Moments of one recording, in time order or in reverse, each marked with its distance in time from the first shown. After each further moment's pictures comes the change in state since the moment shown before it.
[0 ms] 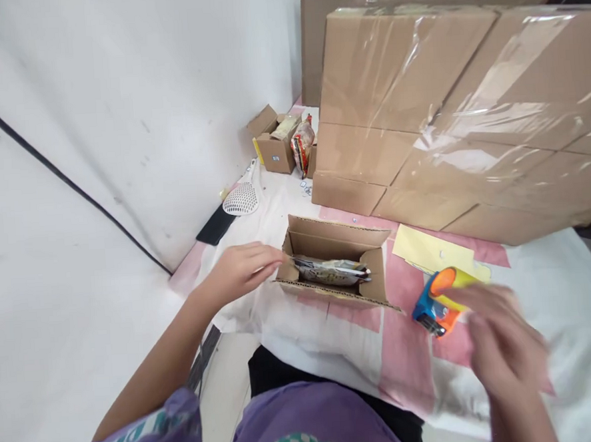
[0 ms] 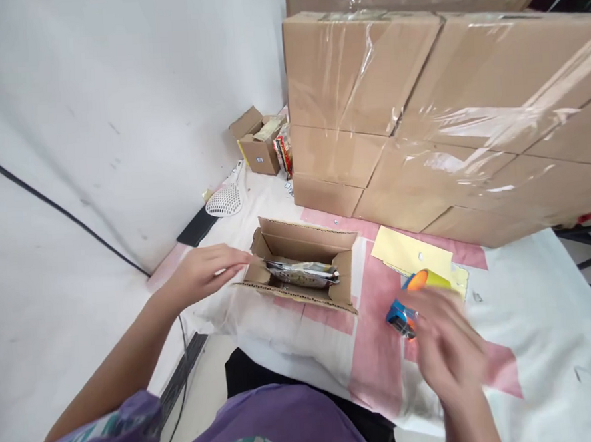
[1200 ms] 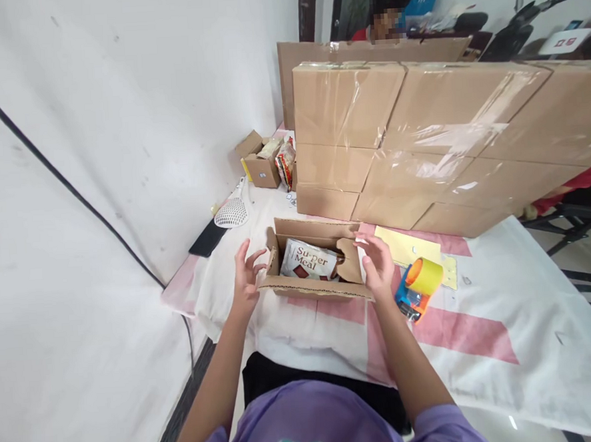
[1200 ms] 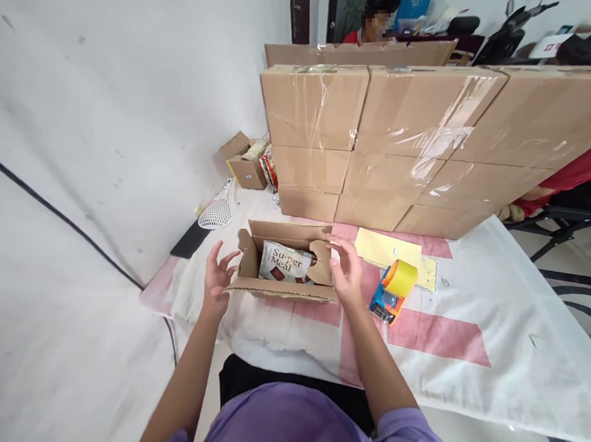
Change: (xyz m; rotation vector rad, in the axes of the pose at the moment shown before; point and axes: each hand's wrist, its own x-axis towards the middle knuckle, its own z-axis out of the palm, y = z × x) left_hand -0.016 -0.032 0.133 -0.894 0.700 -0.050; right_hand 0.006 0.052 0.128 0.576 0.145 0.037
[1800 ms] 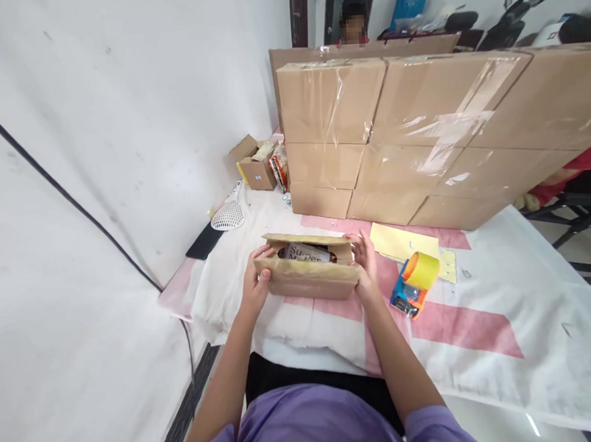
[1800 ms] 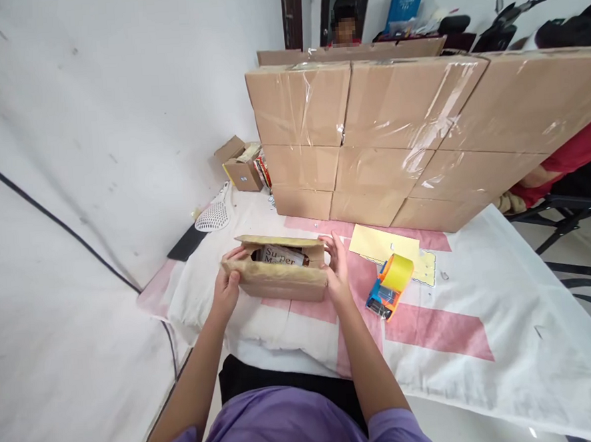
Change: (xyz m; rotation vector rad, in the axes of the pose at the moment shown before) left_hand -0.003 0.010 0.028 0.366 -0.067 0.110; right_hand -0.027 0.037 0.002 0.132 -0.022 0.154
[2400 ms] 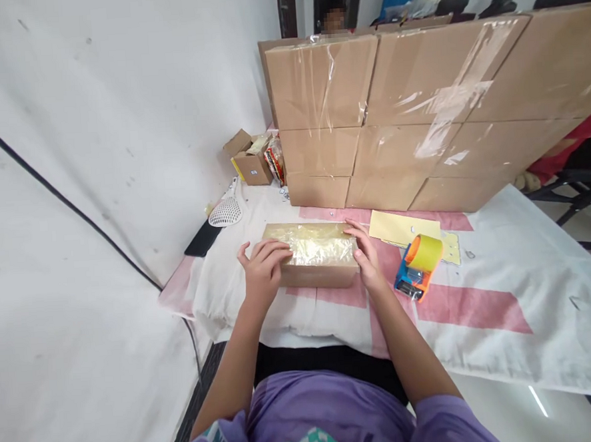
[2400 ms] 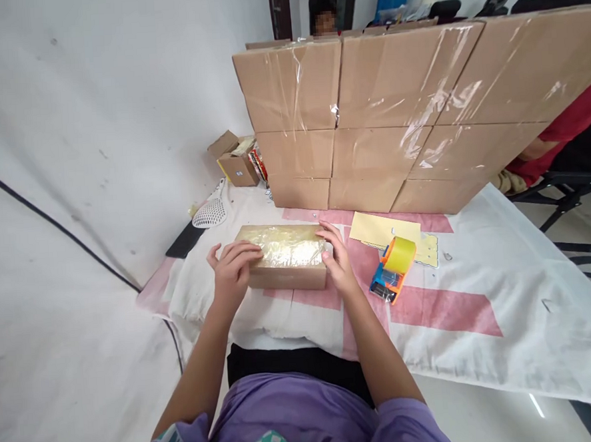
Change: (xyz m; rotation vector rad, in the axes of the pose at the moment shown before) left_hand 0.013 0.049 0.007 0.458 -0.057 0.266; right_hand -0.003 -0.015 -0.007 -0.191 -0.129 -0.085
